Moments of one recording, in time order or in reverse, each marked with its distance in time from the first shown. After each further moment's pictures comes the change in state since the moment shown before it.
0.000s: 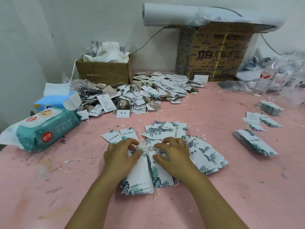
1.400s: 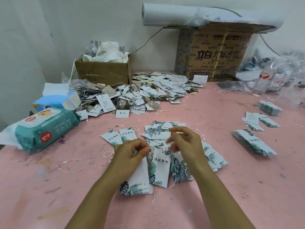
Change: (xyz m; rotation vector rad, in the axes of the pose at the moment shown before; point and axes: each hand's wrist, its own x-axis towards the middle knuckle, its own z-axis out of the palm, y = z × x) left_hand -0.013 0.026 -0.012 -0.352 -0.129 0.194; right_hand -0.004 -0.002 -0.038 1.099 0.262 0.251
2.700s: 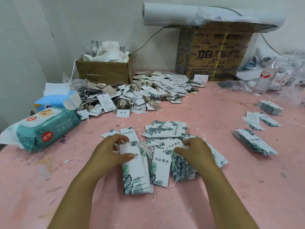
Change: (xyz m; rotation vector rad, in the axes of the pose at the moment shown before) left_hand 0.005 -0.030 -0.039 0.074 0.012 -0.189; right_hand 0.008 0.015 -0.022 -0.884 0.007 0.134
